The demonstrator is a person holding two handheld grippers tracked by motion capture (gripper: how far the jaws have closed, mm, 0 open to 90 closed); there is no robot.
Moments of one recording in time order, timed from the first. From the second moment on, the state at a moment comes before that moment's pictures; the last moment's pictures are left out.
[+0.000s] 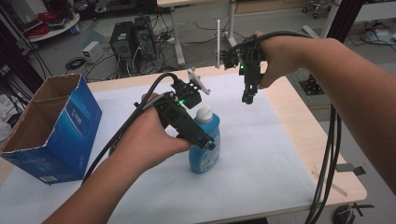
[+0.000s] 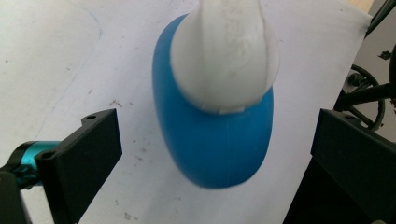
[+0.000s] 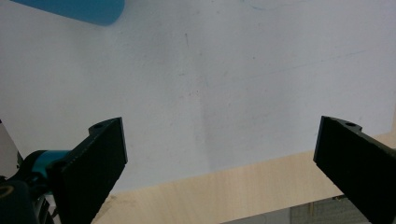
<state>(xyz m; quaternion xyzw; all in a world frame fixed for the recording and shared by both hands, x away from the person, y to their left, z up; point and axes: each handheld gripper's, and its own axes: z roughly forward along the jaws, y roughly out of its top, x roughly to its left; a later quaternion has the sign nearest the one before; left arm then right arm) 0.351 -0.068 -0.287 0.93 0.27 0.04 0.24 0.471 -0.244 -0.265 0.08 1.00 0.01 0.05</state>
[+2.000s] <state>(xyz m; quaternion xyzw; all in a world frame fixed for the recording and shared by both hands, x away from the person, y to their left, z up) 0.359 -0.092 -0.318 0.93 0.28 0.07 0.24 0.473 -0.242 -0.268 0.09 0.99 0.00 0.05</state>
